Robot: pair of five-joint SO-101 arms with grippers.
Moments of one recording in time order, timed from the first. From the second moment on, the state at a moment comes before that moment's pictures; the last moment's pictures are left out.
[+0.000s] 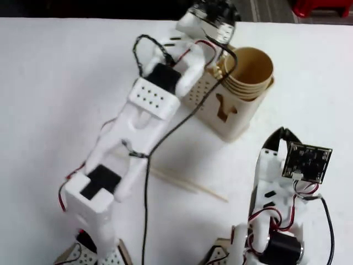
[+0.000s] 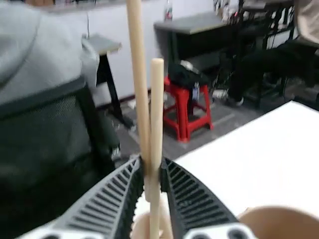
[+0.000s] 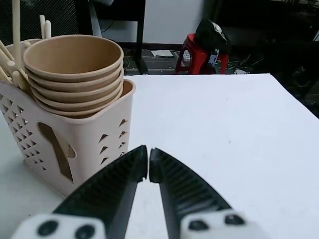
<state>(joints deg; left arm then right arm) 26.5 19.6 -29.9 29.3 -5.5 13.0 -96.1 62.7 57.4 8.0</state>
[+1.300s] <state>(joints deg) 25.4 3.0 -29.9 95.3 -40.5 13.0 -96.1 63.2 57.4 8.0</state>
